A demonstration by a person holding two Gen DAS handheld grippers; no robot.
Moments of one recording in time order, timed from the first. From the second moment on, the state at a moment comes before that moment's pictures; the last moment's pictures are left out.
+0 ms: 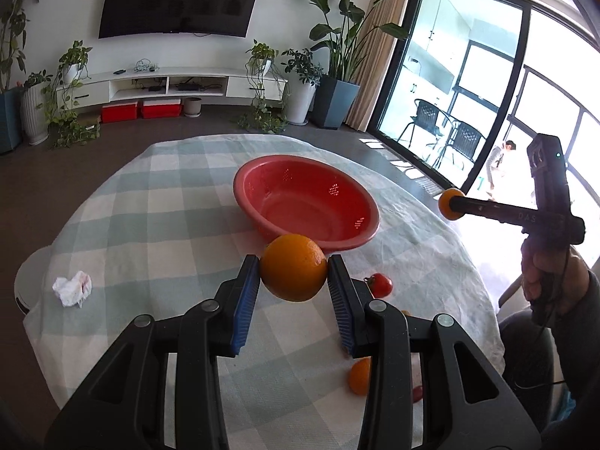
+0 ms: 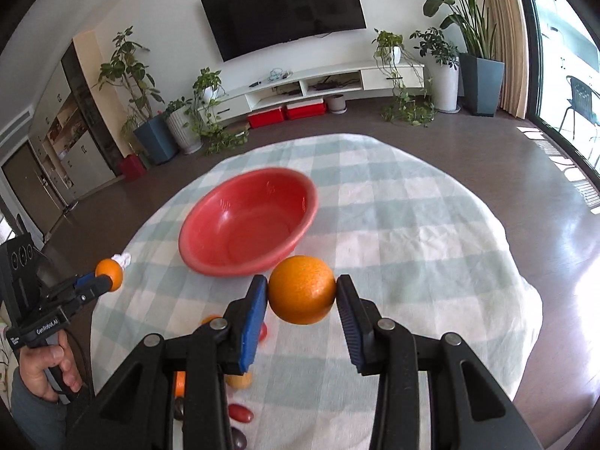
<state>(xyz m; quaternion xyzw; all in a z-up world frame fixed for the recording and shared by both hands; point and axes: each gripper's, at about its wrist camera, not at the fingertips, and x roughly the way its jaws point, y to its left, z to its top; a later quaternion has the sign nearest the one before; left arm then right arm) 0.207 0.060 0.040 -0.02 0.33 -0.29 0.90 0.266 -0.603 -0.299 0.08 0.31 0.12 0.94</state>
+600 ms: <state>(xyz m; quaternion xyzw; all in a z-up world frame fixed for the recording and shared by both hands) 0.338 -0.056 0.017 0.12 0.42 -0.26 0.86 0.391 -0.523 -0.327 -0.03 0.36 0.18 0.91</state>
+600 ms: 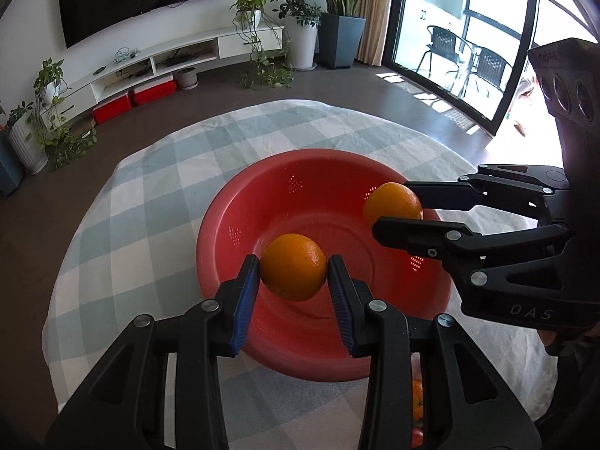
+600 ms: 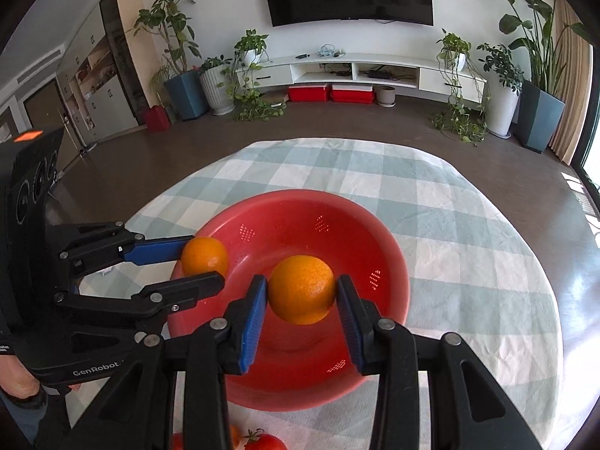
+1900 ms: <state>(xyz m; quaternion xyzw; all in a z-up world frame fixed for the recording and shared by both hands) 0.344 -0.072 -0.018 0.18 0.41 -0.22 0.87 0.391 -0.537 -0.348 -0.05 0.36 0.17 0.92</state>
